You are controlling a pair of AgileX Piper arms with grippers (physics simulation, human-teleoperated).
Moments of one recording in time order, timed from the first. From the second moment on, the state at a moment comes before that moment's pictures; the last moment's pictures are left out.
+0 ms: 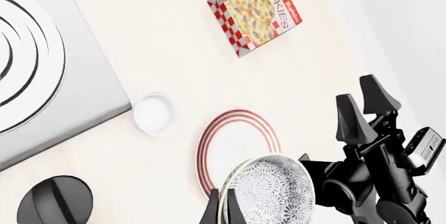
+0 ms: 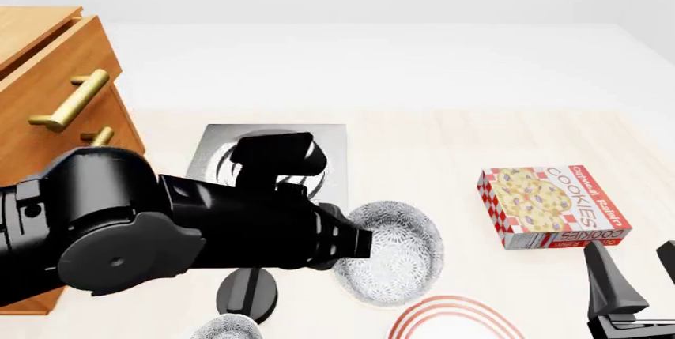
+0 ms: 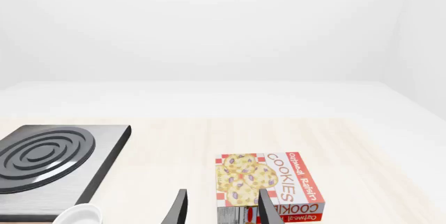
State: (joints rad) left arm -1.02 1.26 -1.01 0.56 -0.66; right arm 0.00 0.00 0.00 0.00 0.00
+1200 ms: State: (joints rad) left arm -1.11 1.47 -1.05 0.48 -0.71; right arm 0.00 0.00 0.00 0.00 0.00
